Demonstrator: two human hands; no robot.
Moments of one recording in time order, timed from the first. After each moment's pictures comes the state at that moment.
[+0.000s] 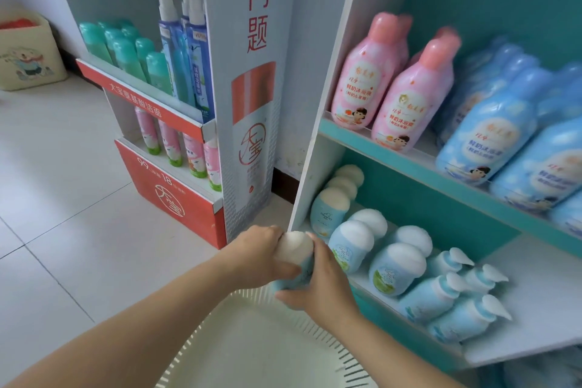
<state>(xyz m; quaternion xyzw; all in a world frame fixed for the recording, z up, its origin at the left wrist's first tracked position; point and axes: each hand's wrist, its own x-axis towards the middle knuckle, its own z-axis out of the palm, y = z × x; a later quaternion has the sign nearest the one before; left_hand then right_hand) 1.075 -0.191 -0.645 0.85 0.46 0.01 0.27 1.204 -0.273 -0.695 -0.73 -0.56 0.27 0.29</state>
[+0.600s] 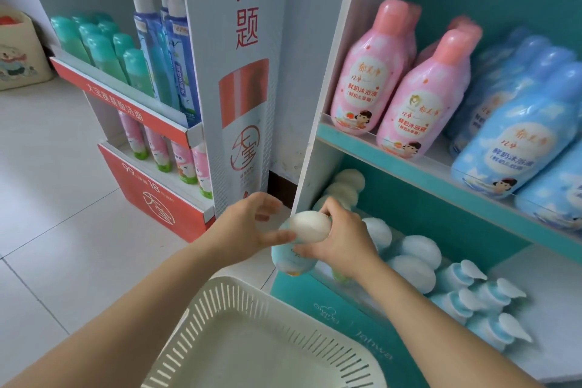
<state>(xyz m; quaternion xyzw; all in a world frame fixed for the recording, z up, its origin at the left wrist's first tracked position) 1.077 -0.144 -0.639 0.77 0.43 0.18 0.43 1.253 -0.208 -0.647 -0.76 -0.57 0.19 0.24</state>
